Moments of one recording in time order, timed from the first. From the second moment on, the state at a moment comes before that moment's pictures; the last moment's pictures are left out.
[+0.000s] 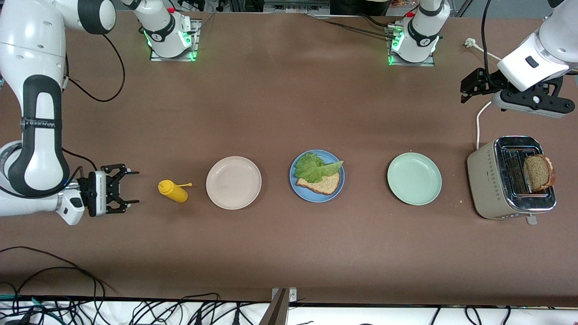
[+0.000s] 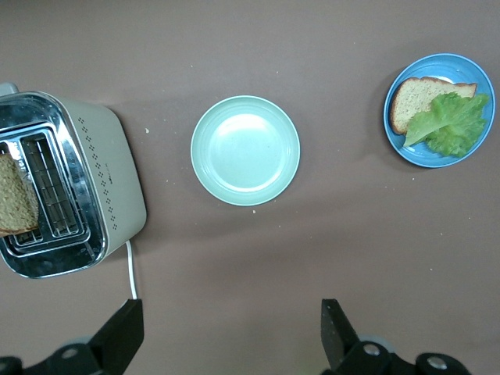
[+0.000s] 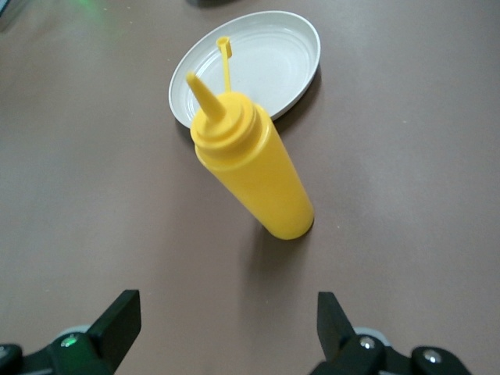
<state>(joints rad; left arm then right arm) -0.02 -0.06 -0.10 -1.67 0.01 1.56 0.09 0.00 0.86 -0.23 -1.22 0.69 1.58 -1.85</state>
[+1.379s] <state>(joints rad) -0.02 -0.05 -0.10 -1.67 0.01 1.56 0.09 0.00 1.06 -0.19 -1.22 1.02 1.64 -2.26</state>
